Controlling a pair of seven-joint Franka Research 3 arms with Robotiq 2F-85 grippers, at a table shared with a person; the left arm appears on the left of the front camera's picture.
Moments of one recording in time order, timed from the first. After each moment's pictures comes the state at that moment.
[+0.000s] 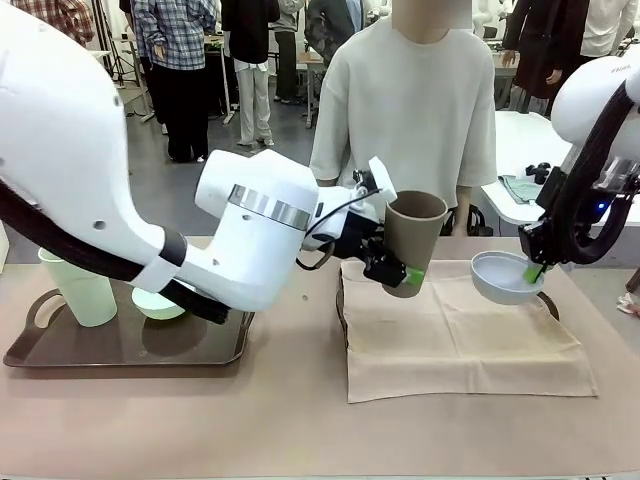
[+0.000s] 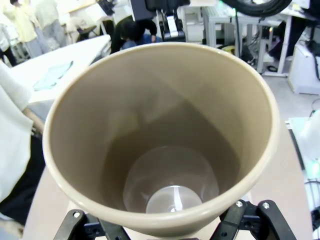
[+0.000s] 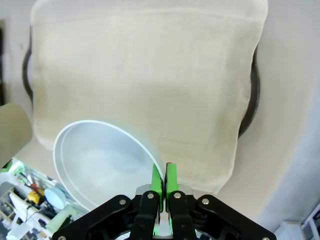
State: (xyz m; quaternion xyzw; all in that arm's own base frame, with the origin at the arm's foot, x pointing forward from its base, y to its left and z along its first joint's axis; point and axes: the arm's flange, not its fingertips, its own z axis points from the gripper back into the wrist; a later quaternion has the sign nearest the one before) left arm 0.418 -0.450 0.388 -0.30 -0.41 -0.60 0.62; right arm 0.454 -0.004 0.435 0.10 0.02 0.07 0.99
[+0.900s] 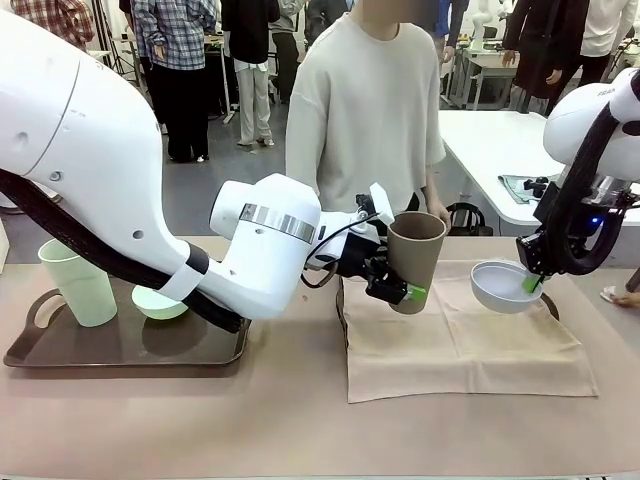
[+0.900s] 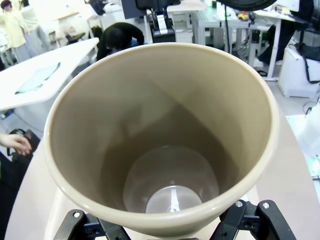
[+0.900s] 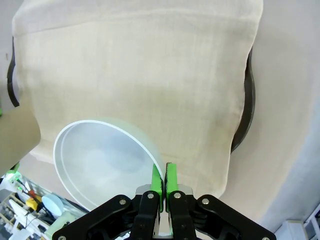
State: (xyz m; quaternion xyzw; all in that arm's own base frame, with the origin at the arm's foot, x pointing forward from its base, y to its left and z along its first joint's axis) left arm 0.435 -0.458 0.342 -0.34 -0.41 -0.60 0.60; right arm 0.465 -0.013 0.407 0.10 0.02 0.06 0.99
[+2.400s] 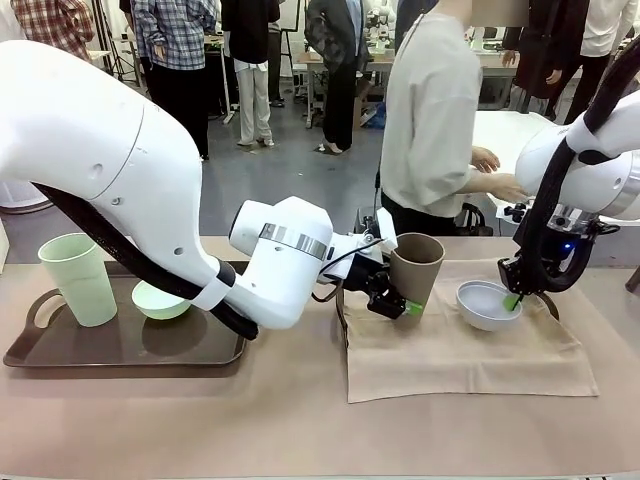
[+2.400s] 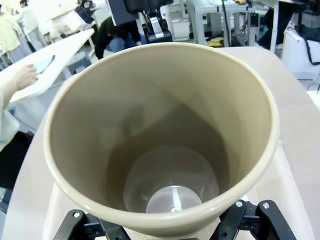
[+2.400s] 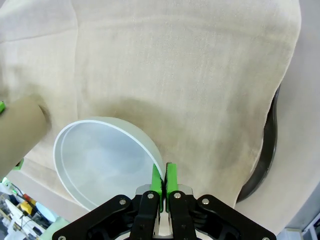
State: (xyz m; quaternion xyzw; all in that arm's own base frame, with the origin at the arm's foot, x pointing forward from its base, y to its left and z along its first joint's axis) left arm 0.466 -0.472 0.291 -0.32 -0.41 -0.63 0.58; right arm 0.491 -0.007 0.345 0.11 0.03 0.07 0.99
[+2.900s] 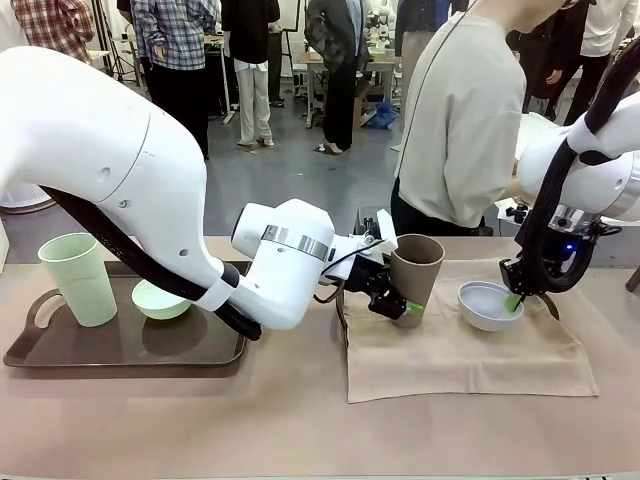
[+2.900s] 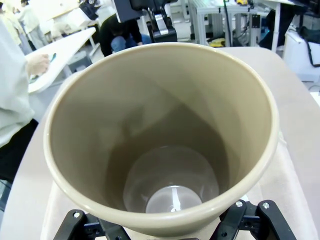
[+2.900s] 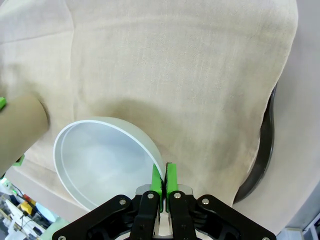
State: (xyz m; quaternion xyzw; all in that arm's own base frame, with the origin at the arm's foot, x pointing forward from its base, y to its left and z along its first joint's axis) left arm 0.470 -0.474 0.285 -0.32 -0.41 -0.62 0.59; right arm 0.492 -0.012 0.342 0.11 0.03 0.07 0.99
